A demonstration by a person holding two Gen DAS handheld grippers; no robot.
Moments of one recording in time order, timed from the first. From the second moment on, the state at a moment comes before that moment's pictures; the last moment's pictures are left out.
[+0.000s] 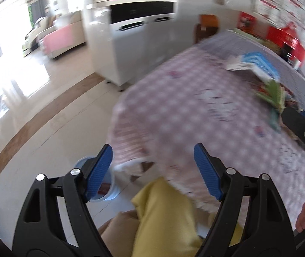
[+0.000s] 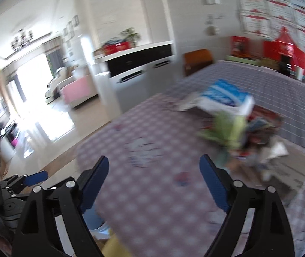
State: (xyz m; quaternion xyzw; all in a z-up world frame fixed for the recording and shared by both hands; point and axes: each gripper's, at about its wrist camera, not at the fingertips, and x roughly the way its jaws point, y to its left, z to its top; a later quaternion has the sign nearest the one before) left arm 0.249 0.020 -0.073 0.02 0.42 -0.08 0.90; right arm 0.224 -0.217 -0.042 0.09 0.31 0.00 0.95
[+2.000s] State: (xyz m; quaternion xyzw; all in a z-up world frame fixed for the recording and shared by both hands) left arm 0.259 -0.212 -0.065 0.09 0.42 -0.35 0.83; right arm 0.115 -0.440 0.010 0.23 0.17 -0.21 0.93
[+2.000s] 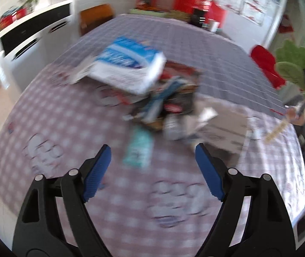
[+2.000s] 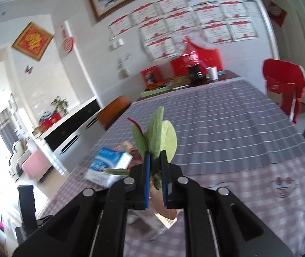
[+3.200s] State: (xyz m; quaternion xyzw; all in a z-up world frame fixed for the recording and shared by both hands) left arm 0.223 -0.278 -0.064 0.14 0.39 -0.36 0.83; right arm 0.073 -0.483 -0.014 0.27 0.17 -0.22 0.92
